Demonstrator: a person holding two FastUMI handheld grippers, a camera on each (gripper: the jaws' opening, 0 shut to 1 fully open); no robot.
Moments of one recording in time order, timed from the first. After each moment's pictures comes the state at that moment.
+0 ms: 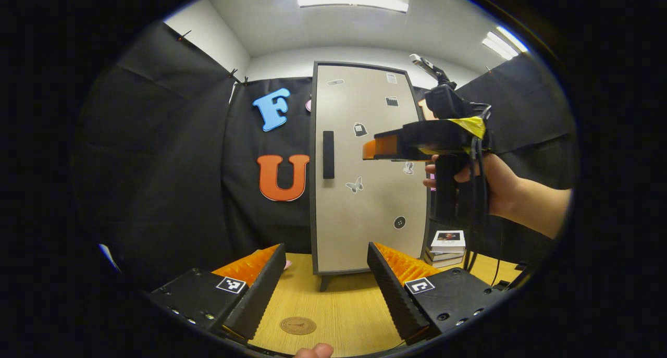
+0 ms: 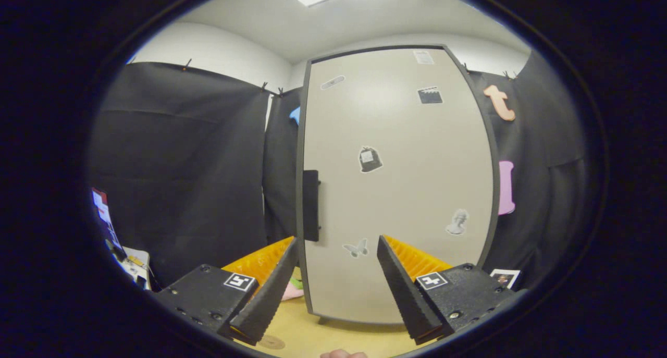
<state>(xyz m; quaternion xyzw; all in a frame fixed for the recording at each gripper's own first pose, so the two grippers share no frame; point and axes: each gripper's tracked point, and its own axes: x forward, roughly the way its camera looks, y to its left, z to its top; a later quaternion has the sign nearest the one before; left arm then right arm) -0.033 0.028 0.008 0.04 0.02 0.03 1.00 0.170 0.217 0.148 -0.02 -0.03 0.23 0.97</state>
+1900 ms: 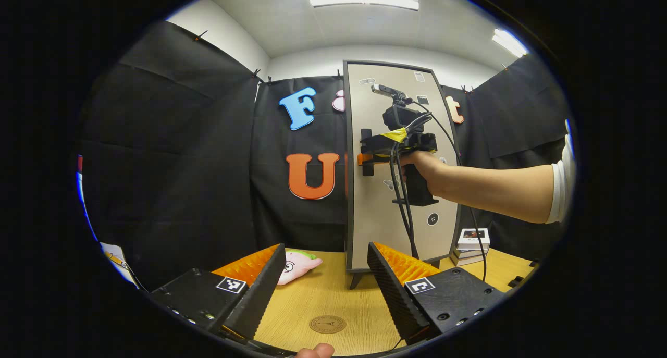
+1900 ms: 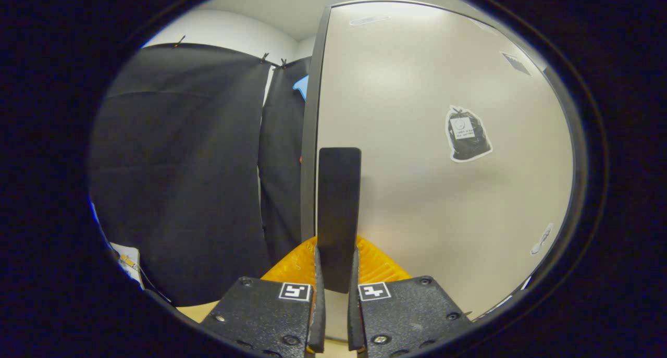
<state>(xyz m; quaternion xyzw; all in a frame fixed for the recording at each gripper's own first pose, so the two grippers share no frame) -0.046 0.088 0.007 0.04 0.02 0.08 1.00 0.286 0.309 0.138 -0.05 0.03 0.22 0.97</state>
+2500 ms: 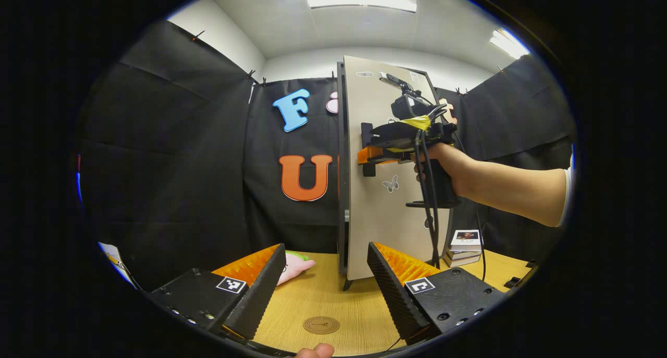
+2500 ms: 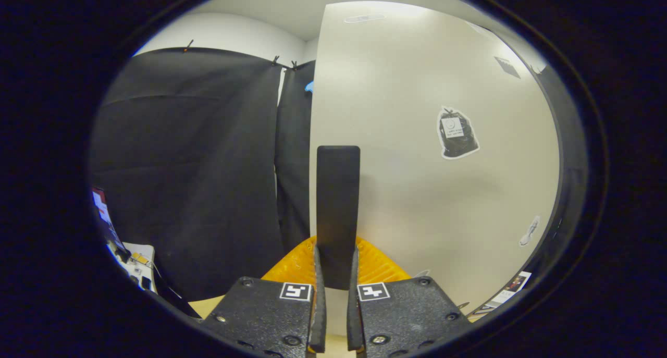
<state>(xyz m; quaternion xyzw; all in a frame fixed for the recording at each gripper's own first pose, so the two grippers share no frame) -0.046 0.076 0.008 0.04 0.02 0.06 1.00 0.236 0.306 0.146 -0.05 0.04 0.26 0.96</state>
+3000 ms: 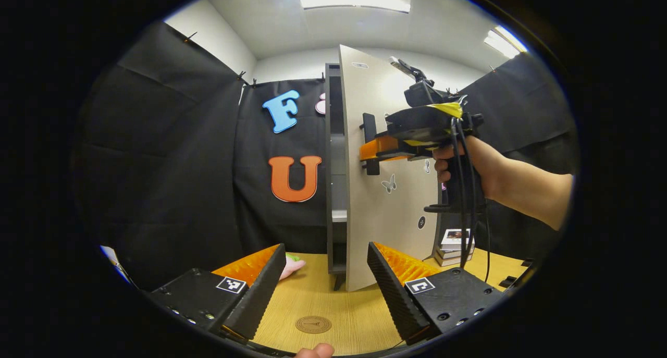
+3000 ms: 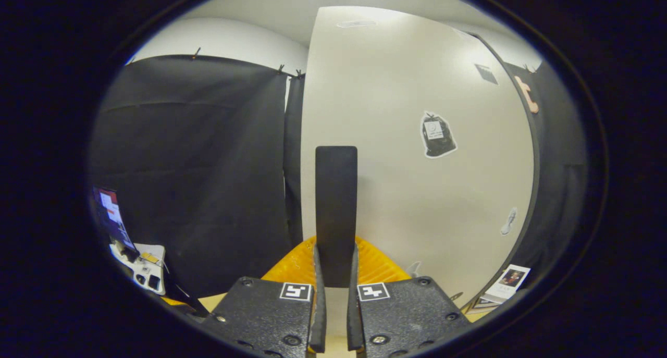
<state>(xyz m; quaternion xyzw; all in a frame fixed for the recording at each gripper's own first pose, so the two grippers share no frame) -0.048 0.052 0.009 0.04 0.02 0.04 1.00 0.218 0.301 0.153 -0.04 0.02 0.27 0.96</state>
